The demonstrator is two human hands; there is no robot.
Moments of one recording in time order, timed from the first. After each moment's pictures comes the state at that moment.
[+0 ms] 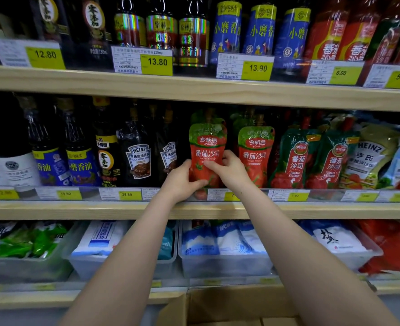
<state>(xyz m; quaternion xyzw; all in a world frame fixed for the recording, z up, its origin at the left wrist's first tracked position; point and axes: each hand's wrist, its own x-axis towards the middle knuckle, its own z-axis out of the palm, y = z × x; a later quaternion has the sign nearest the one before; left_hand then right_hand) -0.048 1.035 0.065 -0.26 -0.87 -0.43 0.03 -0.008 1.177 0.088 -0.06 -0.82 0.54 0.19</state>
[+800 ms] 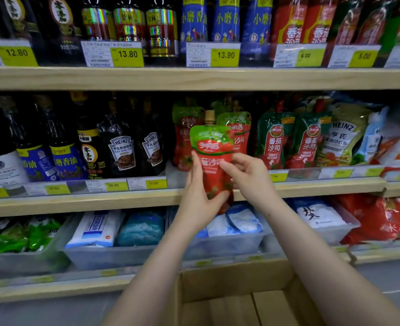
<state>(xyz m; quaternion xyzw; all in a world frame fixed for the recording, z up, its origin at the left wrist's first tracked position) 0.072 1.073 0.059 -0.29 -0.76 -0.58 0.02 0.103 1.200 0.098 -0.01 -0.79 0.57 0.23</state>
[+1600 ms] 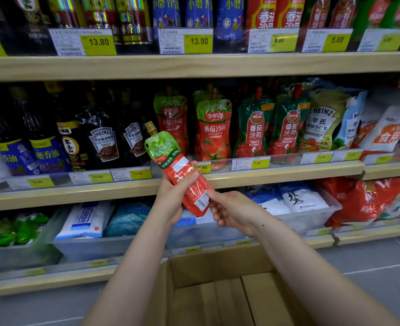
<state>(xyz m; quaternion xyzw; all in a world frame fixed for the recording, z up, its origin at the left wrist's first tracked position) 0.076 1.078 0.046 -0.13 -0.51 -0.84 -0.13 0.149 1.199 0.054 -0.17 -0.69 0.70 -0.08</state>
